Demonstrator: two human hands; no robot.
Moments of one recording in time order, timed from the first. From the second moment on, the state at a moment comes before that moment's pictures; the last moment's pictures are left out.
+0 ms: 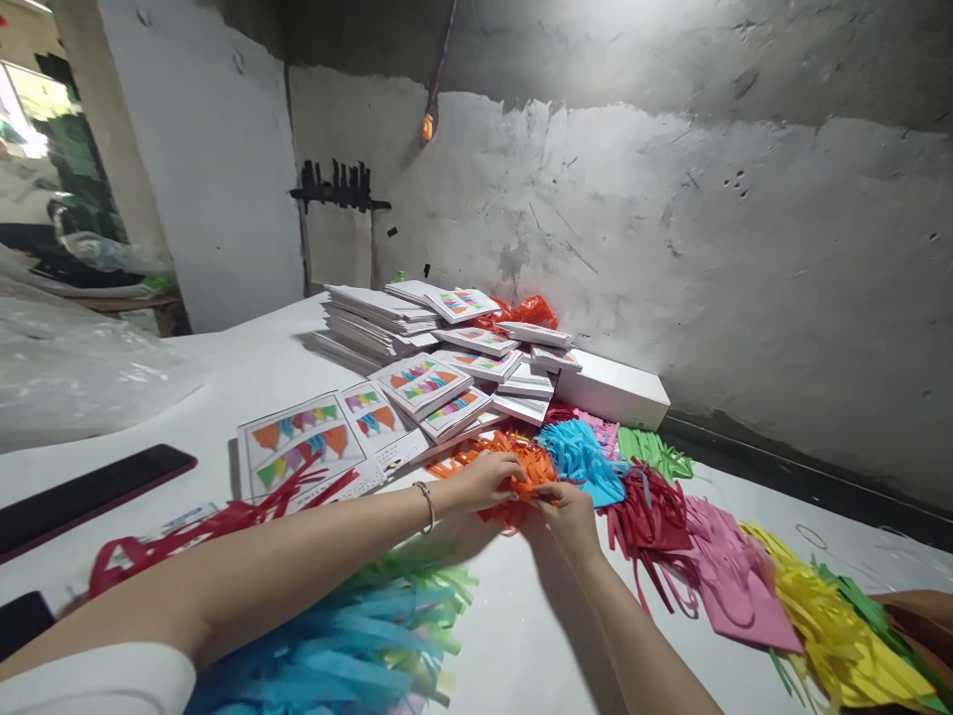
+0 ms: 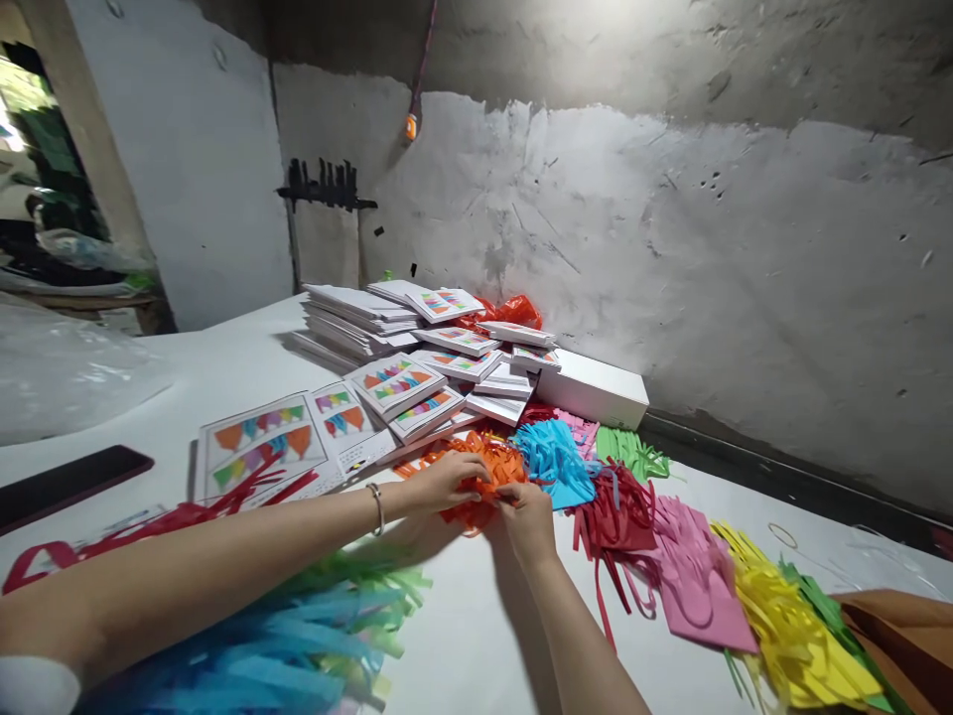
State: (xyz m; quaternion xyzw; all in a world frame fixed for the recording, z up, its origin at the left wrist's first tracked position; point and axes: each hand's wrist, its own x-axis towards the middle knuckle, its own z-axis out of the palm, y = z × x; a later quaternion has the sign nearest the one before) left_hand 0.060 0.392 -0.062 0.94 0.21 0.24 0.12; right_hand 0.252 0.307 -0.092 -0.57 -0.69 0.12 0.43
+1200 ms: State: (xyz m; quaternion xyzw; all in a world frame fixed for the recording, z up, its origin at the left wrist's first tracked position) left_hand 0.064 0.378 -0.073 0.93 0.23 0.28 0.11; right_hand 0.256 0.296 -0.089 -0.51 -0.79 -0.10 0.31
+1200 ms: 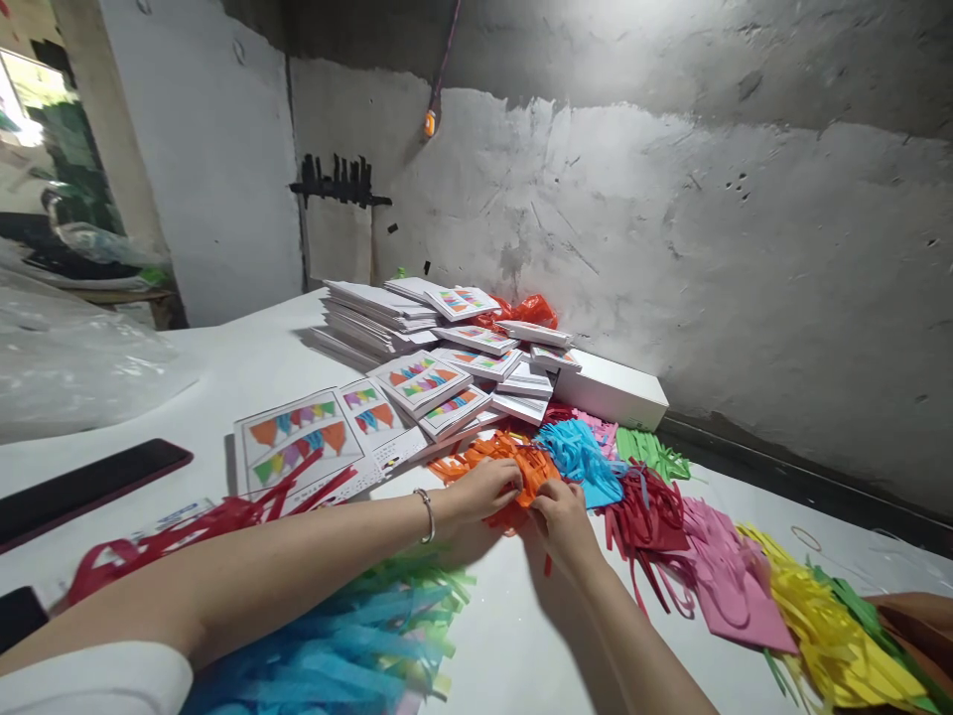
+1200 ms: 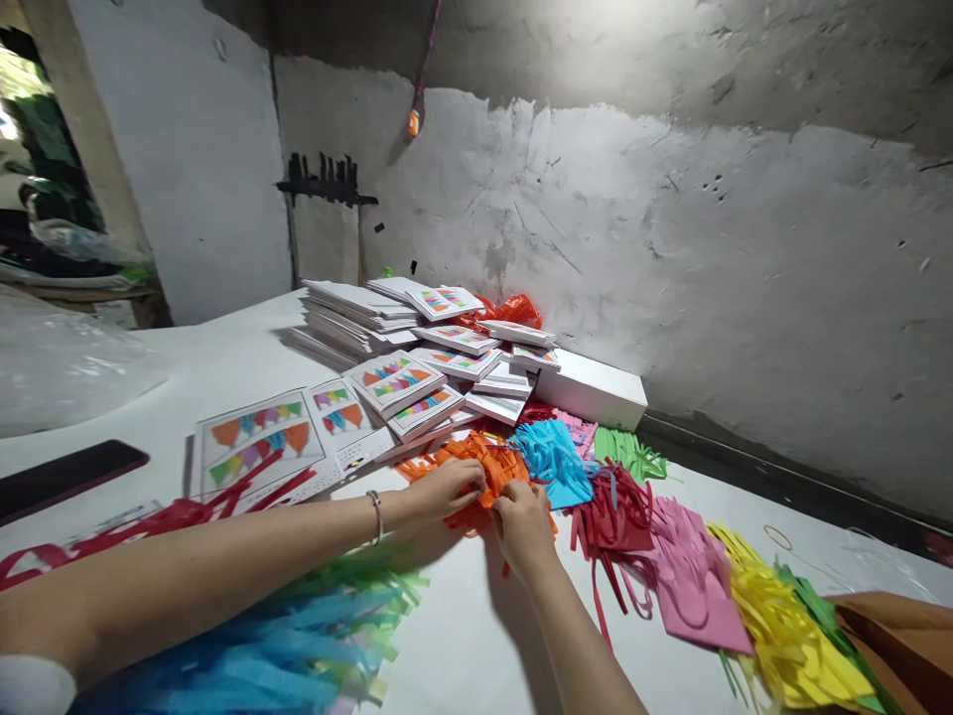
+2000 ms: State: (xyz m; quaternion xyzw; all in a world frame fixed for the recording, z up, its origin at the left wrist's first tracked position) left_hand 0.066 0.377 -0.080 0.92 0.23 0.31 0.10; right_hand 0.255 0.282 -0.078 -0.57 -0.75 -0.12 0.32
